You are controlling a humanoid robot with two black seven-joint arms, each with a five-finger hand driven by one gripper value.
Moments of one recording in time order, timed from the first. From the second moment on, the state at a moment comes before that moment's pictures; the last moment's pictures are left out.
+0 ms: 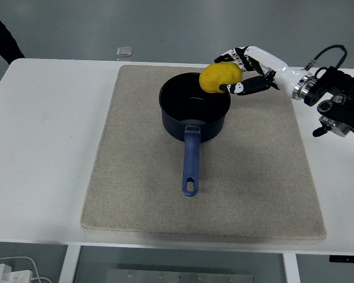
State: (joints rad) left arm -0.08 0.00 0.01 -0.07 0.05 -0.08 0.16; right arm 1.23 -0.35 -0.07 0.87 -0.57 -0.02 0.42
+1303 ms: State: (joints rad) left arm -0.08 0.00 0.01 -0.07 0.05 -0.08 0.16; right arm 1.20 -0.13 -0.10 0.71 -0.55 -0.03 0.42
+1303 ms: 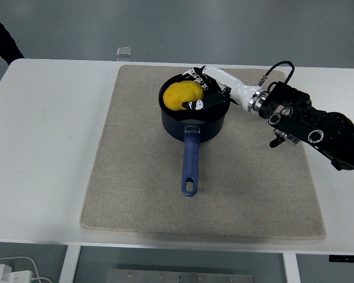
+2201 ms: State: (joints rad) left arm -0.08 0.00 0.01 -0.07 0.05 -0.08 0.16; right arm 1.19 -0.14 -0.09 0.71 -0.50 -0.05 0.42
